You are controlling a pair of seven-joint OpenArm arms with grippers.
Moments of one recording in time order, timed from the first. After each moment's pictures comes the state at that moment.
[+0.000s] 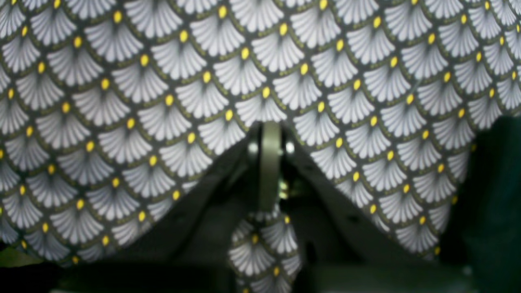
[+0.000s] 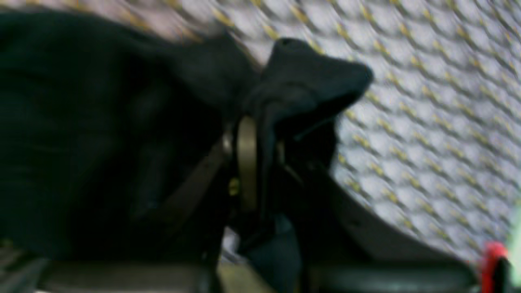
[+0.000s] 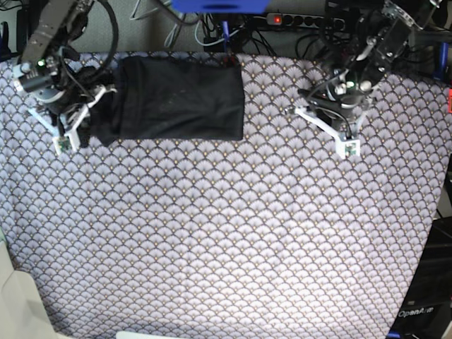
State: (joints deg) left arm 10.1 -31.2 27.6 107.0 -33.8 40.4 40.9; right arm -15.3 -1.9 30.7 116.2 8.2 40.1 -64.2
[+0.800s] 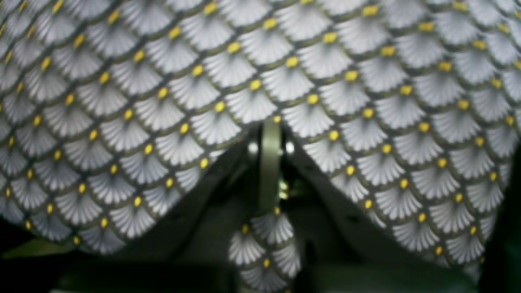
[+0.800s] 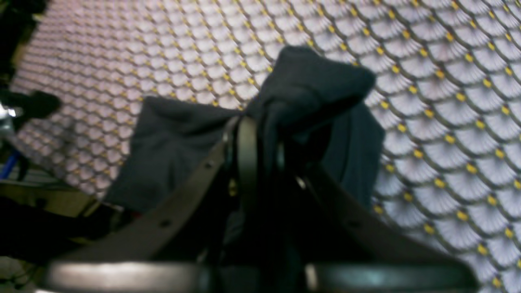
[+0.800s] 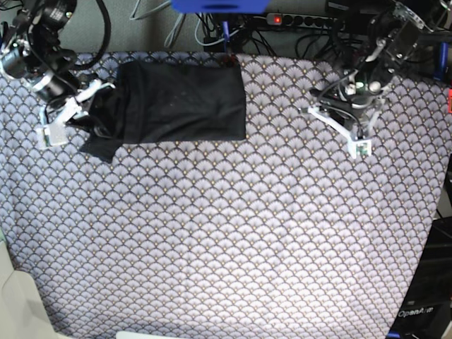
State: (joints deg) left arm 10.3 -35.1 27.6 107.0 -33.9 40.6 41.3; right arm -20.2 1.7 33.3 116.4 47.7 40.0 -64.6
